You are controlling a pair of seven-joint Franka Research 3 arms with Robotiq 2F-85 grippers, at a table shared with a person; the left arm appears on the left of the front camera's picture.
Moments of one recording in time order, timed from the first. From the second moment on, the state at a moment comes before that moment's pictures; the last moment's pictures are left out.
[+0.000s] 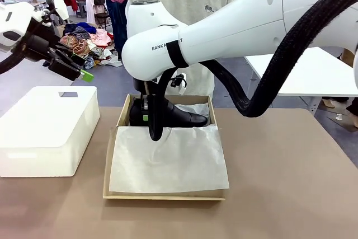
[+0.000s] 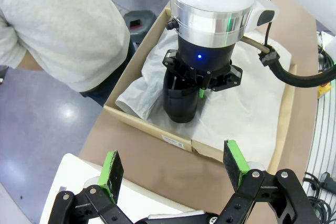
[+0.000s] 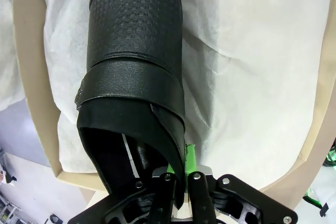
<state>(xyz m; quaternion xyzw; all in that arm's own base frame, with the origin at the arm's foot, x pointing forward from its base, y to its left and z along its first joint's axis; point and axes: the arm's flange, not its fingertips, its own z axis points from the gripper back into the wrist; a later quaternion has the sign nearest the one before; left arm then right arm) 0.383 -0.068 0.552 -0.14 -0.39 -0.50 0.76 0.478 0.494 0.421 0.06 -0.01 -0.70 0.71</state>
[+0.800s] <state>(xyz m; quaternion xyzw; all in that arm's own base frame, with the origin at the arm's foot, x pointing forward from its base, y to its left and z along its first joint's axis) 0.383 -0.068 0.552 -0.14 -0.39 -0.50 0.76 0.477 0.494 0.416 0.06 0.01 -0.71 0.70</state>
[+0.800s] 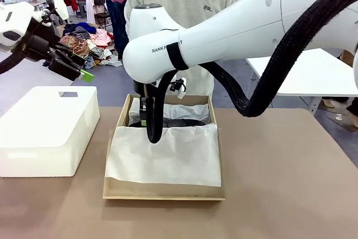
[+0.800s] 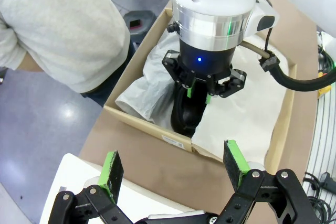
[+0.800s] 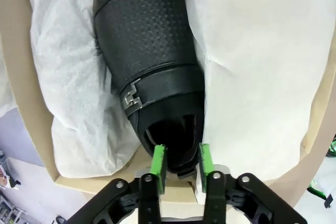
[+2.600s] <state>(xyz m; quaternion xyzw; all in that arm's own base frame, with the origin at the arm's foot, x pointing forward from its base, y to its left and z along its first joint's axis) 0.383 -0.068 0.552 -0.14 -0.39 -0.50 0.76 0.461 0.403 0.523 0.02 -0.03 -0.49 0.87</state>
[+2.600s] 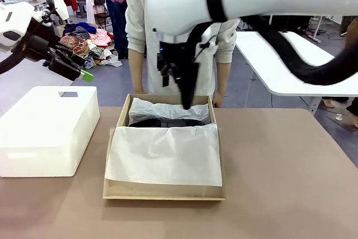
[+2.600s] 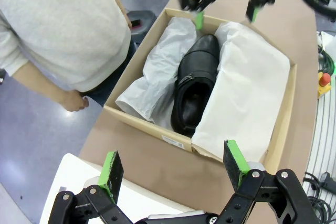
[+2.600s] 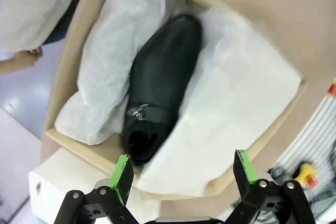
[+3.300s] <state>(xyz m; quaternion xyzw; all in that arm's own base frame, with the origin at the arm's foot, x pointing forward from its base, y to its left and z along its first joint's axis) 0.383 -0.068 0.552 -0.14 -0.39 -0.50 0.76 0.450 0.272 0.519 -0.03 -0.04 -0.17 0.98</state>
